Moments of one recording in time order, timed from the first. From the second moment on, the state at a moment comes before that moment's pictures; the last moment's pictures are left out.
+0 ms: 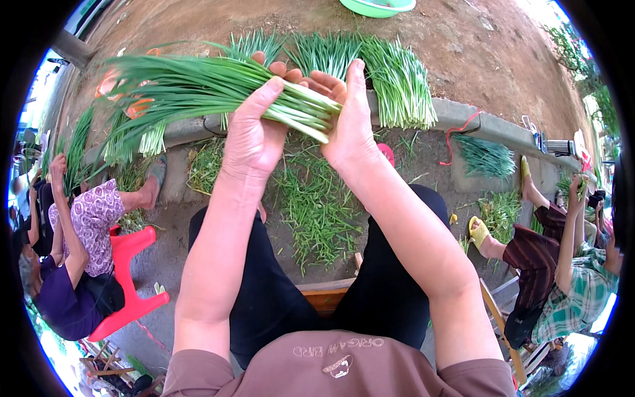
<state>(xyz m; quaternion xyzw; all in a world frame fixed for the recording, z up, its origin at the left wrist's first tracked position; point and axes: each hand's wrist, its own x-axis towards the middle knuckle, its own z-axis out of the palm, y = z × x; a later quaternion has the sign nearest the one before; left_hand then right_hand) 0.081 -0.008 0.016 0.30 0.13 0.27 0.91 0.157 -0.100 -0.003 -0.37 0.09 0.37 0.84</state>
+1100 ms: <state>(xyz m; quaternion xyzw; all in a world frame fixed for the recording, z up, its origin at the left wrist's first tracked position) 0.078 -0.006 0.007 0.23 0.15 0.28 0.92 0.157 -0.097 -0.002 -0.55 -0.12 0.24 0.79</state>
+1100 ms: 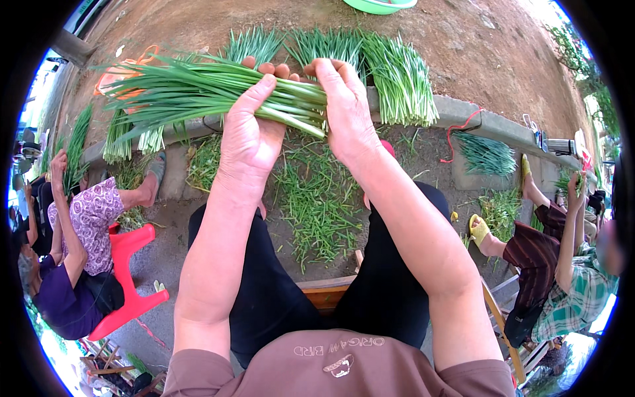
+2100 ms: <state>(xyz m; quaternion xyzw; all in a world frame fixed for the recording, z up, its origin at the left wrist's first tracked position) 0.065 0.032 -0.007 0.29 0.30 0.11 0.90 0.159 -0.125 0.008 -0.68 -0.44 0.34 0.48</state>
